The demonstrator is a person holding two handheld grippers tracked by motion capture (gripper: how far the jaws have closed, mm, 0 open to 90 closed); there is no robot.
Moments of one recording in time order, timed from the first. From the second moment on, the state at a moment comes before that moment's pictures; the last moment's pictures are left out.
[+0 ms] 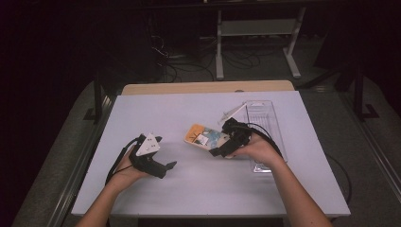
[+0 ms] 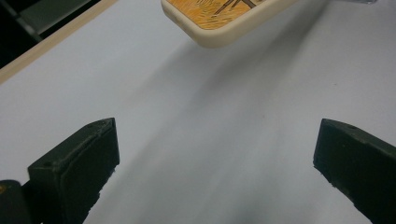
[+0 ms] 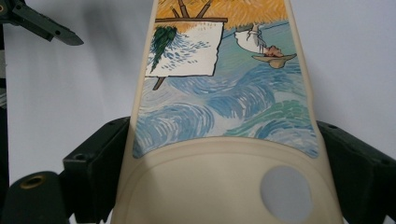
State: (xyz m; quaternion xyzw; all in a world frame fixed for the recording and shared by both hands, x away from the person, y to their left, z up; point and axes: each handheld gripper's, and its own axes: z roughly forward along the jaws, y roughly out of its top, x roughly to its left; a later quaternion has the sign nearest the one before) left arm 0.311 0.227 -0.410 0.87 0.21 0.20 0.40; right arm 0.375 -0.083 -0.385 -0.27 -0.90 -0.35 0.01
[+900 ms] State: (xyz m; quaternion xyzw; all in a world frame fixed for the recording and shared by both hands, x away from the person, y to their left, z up) left arm 0.302 0.217 -0.413 0.87 0.16 0.27 0.38; right arm 0.375 -0.081 -0.386 -0.26 -0.90 -0.35 0.00
